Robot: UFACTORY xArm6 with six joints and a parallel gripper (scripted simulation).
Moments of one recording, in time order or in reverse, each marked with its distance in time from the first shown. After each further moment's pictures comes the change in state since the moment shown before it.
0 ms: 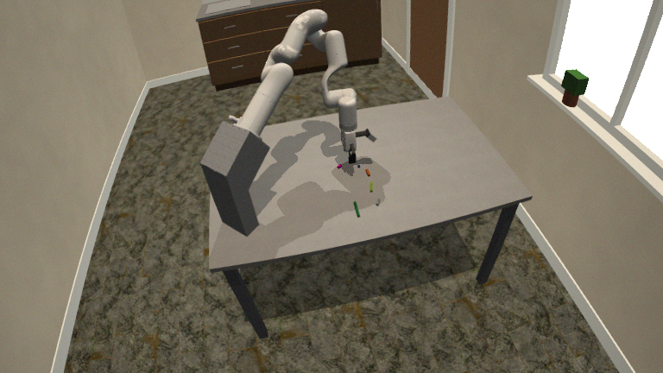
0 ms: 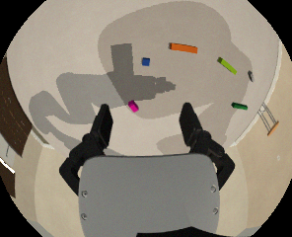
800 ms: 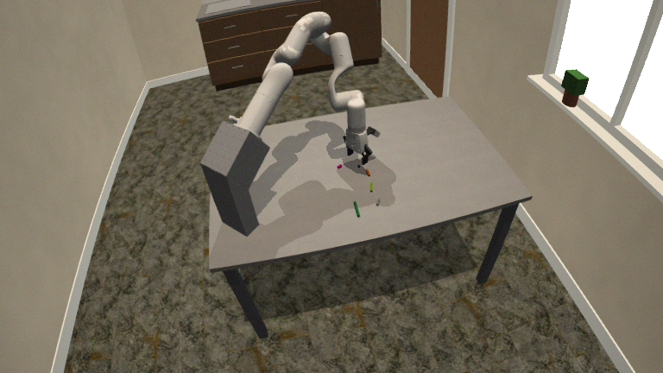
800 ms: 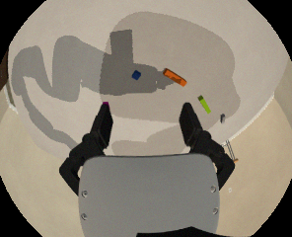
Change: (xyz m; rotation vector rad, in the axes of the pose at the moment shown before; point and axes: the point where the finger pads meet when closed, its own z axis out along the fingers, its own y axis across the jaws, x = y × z) arm 0.030 0.022 0.003 -0.002 -0.007 -0.512
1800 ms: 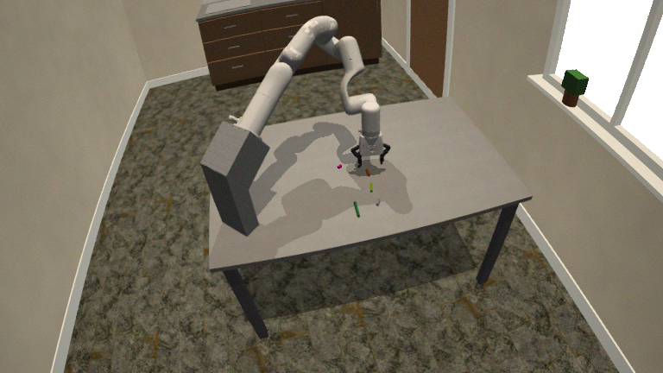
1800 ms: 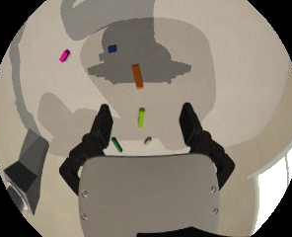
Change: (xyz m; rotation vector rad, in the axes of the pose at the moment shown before) arm 0.016 0.066 -0.003 0.002 -0.004 -0.918
